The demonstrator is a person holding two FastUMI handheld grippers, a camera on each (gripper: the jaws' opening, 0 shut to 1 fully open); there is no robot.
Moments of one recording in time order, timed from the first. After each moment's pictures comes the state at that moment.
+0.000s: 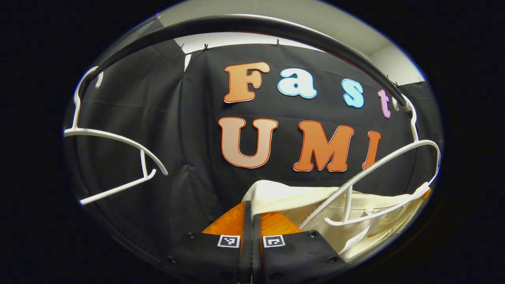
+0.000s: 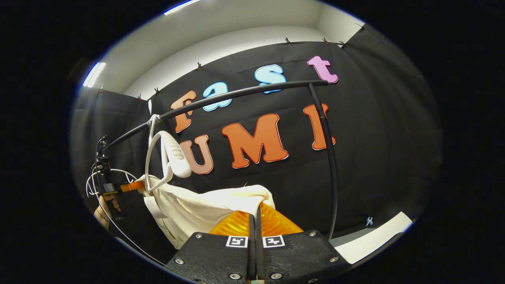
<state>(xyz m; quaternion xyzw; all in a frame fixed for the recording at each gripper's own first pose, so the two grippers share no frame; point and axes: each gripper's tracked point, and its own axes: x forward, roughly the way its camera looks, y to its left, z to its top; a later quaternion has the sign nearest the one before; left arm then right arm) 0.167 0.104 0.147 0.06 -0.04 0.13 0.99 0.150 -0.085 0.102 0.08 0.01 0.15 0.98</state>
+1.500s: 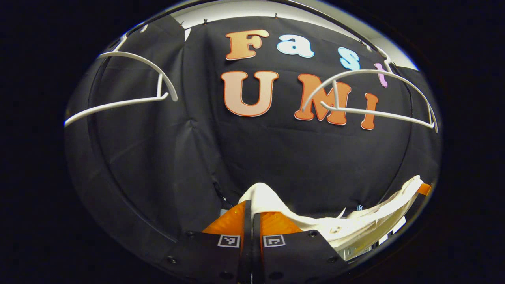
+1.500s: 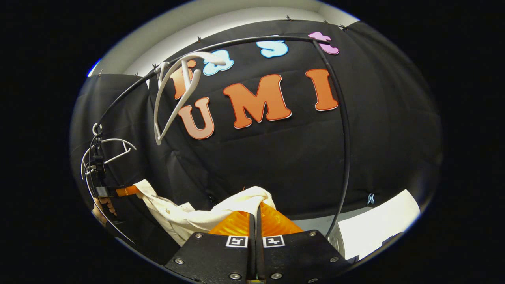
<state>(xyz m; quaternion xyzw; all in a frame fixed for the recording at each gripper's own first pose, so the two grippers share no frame) 0.106 0.126 -0.009 0.05 0.11 0.12 0.99 0.118 -0.047 -0.030 0.06 0.13 0.15 0.98</state>
